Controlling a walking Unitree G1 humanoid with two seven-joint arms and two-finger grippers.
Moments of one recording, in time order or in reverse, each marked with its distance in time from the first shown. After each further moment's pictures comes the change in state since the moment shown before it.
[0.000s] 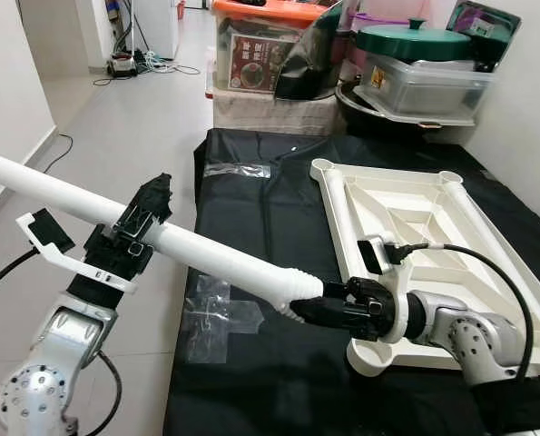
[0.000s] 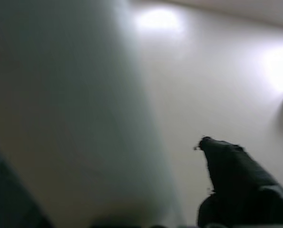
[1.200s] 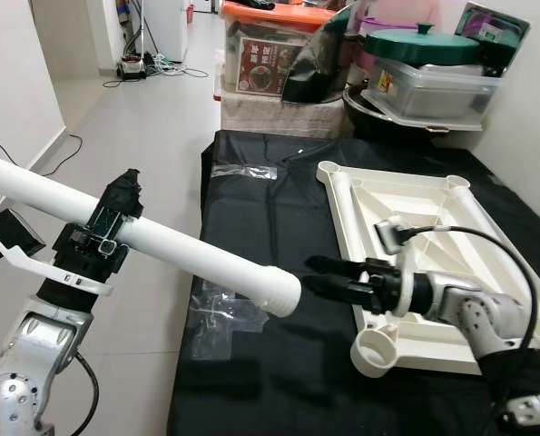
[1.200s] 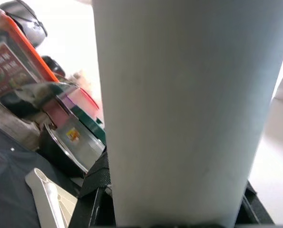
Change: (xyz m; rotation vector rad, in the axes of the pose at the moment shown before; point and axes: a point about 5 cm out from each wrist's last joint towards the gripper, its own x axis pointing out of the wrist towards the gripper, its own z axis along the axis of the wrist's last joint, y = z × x) left arm -0.007 -0.007 0.014 0.010 -0.033 -0.050; right arm -0.038 -0.037 0.027 -0.084 -0.007 -0.333
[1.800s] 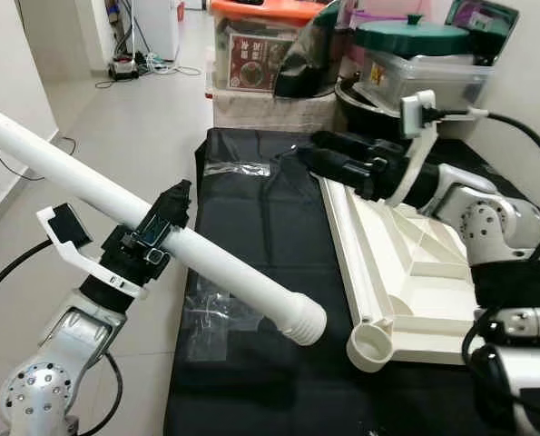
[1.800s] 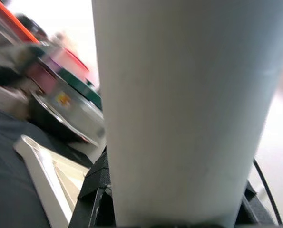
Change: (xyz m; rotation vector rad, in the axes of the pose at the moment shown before) left arm 0.014 -0.004 -0.032 0.066 0.175 -0.061; right arm 0.078 0.068 0.098 -0.326 0.004 0.198
